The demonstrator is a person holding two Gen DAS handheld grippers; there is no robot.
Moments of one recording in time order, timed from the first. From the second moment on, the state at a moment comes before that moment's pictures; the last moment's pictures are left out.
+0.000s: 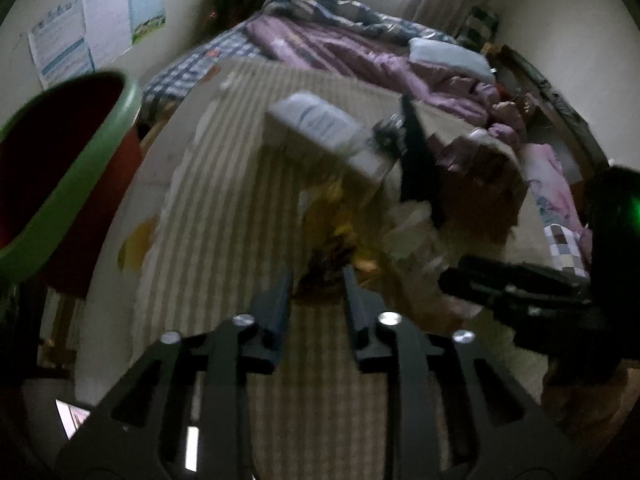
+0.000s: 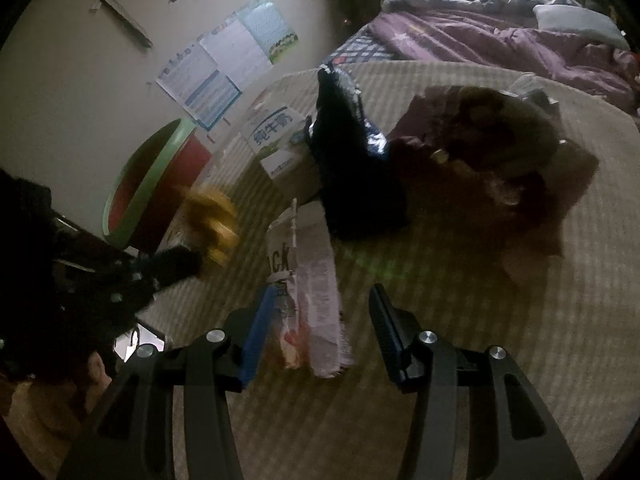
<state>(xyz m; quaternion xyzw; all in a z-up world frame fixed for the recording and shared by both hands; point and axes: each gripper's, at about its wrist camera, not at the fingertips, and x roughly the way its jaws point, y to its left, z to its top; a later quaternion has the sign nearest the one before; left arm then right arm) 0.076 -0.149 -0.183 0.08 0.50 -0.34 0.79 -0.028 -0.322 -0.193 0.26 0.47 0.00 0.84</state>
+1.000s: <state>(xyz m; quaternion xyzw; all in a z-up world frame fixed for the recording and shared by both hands) 0.091 -0.175 -0.208 0.10 0.48 -0.33 0.80 -0.028 -0.321 -0.192 0.25 0.47 -0.01 0.85</state>
